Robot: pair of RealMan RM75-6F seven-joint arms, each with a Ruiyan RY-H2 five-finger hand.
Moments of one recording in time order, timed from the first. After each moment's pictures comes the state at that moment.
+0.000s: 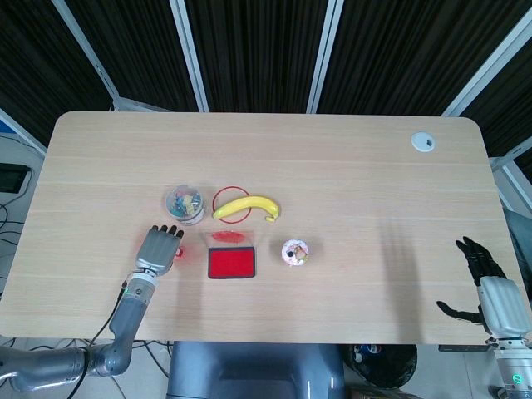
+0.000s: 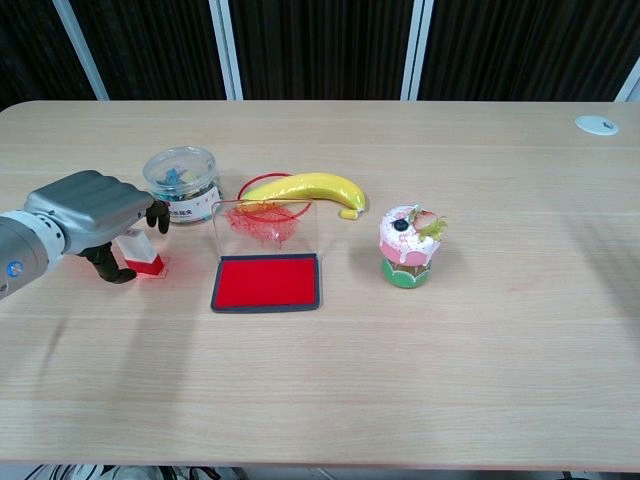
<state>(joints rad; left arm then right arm) -0.68 -1.68 -0.06 -1.42 0.88 1.12 0.92 0.07 -1.09 0.05 -1.62 -1.51 1.45 0.25</state>
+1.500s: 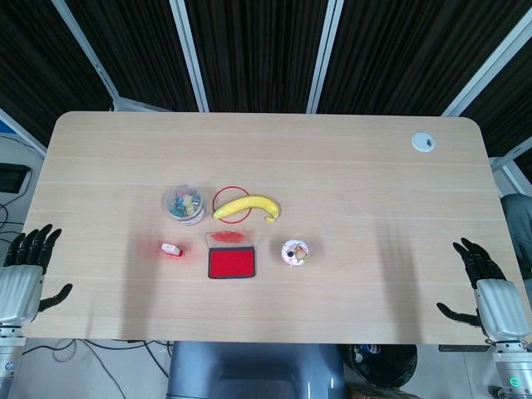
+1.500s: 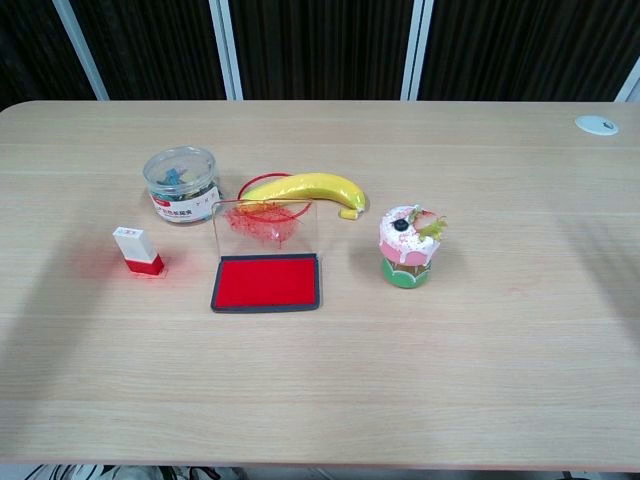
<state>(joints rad) -0.19 -1.17 0.08 -1.71 1.41 1.59 0.23 0.07 -1.11 0.04 -1.60 -1.54 1.49 0.18</state>
